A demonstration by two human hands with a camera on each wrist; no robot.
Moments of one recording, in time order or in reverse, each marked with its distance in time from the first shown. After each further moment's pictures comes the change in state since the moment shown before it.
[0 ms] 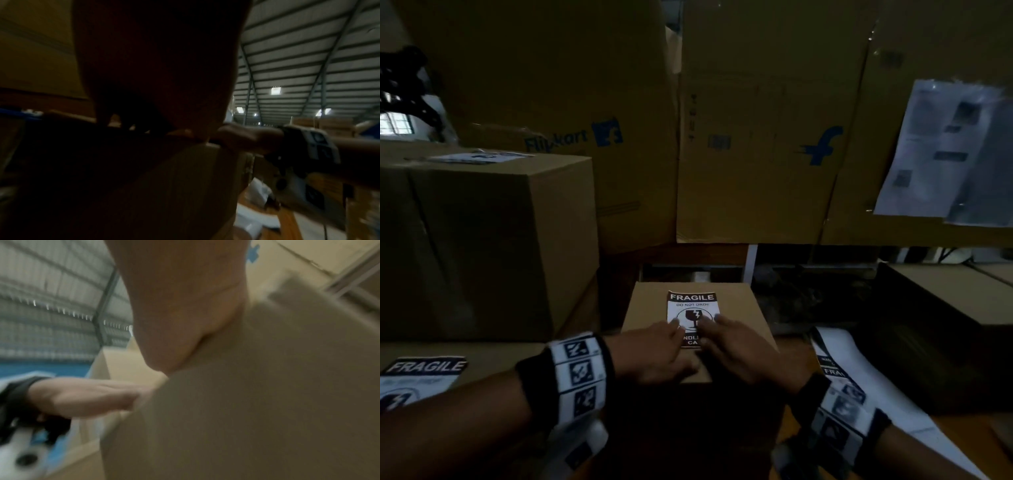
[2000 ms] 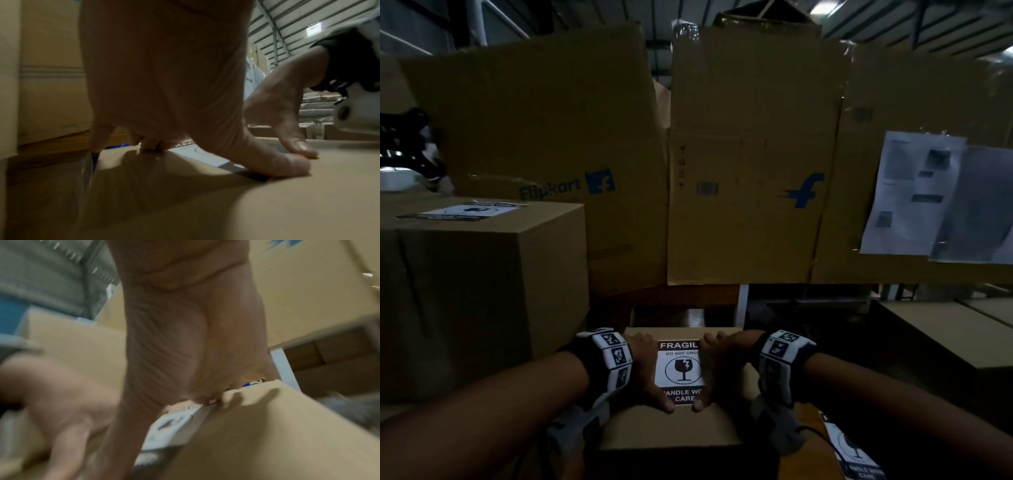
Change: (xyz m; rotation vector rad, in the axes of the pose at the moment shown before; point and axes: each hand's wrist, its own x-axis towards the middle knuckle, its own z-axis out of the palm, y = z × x) left_hand 0.033 -0.021 -0.054 0.043 -0.117 -0.224; right_hand 0.074 0.024 -0.049 -0.243 -0.446 0.241
